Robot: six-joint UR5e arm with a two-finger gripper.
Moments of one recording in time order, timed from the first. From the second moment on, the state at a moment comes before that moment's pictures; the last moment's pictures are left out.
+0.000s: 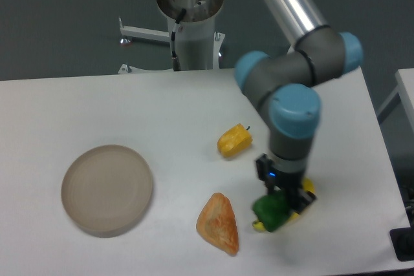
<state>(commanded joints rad) 2.14 -2.14 -1.11 -1.25 1.54 1.01</state>
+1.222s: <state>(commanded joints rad) 1.83 -2.12 -1.35 -1.08 1.52 0.47</state>
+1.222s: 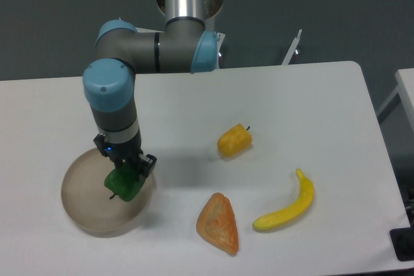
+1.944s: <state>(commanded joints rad) 1.82 -2.15 -1.38 -1.04 1.49 0.45</state>
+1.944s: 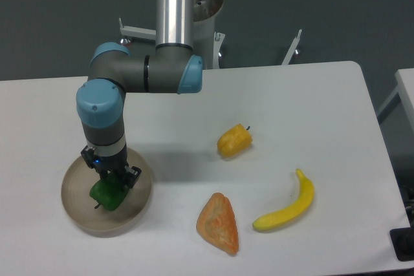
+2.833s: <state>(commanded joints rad) 1.82 -2.16 -1.39 -1.04 1.49 0.45</state>
